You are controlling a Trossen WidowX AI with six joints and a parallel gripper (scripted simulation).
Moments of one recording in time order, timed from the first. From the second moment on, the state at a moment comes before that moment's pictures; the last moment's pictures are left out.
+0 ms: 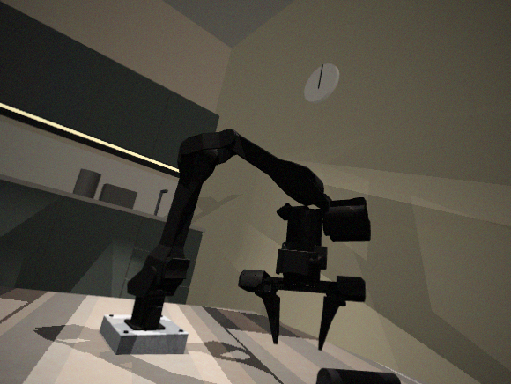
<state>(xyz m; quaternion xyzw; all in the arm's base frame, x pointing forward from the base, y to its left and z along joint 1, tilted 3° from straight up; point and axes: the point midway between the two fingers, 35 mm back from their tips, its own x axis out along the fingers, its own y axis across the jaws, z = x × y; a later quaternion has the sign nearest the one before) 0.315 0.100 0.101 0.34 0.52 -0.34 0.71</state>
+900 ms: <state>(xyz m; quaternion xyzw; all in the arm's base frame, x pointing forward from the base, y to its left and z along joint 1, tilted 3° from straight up) 0.337 0.116 0.084 -0.01 0.51 -0.09 0.86</state>
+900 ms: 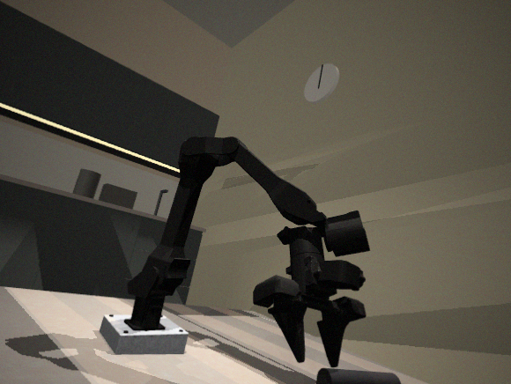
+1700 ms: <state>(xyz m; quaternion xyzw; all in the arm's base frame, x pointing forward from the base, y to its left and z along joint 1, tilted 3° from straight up) 0.347 0.130 0.078 -0.37 0.42 0.07 0.82</state>
